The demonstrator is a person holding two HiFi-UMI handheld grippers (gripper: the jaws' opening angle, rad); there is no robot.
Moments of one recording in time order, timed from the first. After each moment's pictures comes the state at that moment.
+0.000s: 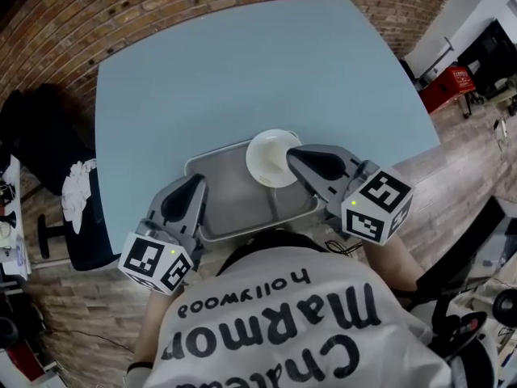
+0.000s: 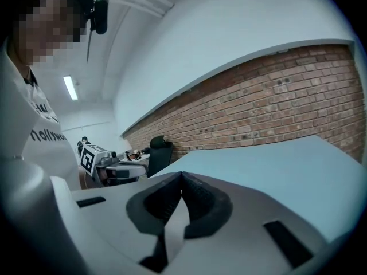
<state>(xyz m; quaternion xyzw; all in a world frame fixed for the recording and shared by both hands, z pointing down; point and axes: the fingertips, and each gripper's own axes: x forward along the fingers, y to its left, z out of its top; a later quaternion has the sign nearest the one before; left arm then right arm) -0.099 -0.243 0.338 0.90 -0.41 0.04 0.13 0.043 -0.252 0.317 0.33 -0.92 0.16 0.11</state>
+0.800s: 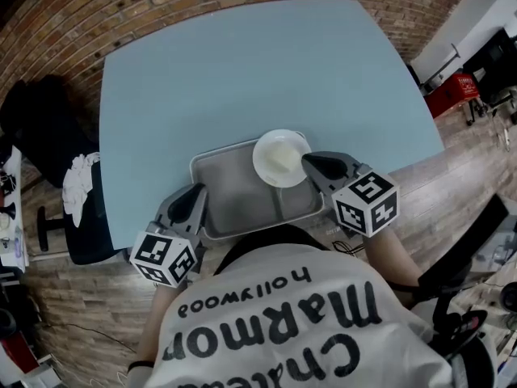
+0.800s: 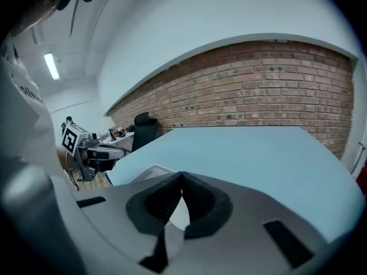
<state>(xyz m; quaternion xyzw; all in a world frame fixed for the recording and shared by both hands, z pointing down) -0.129 -0.237 0.405 0.88 -0.44 0.08 0.19 0.067 -0.265 0.395 0.38 -0.88 0.18 0.22</state>
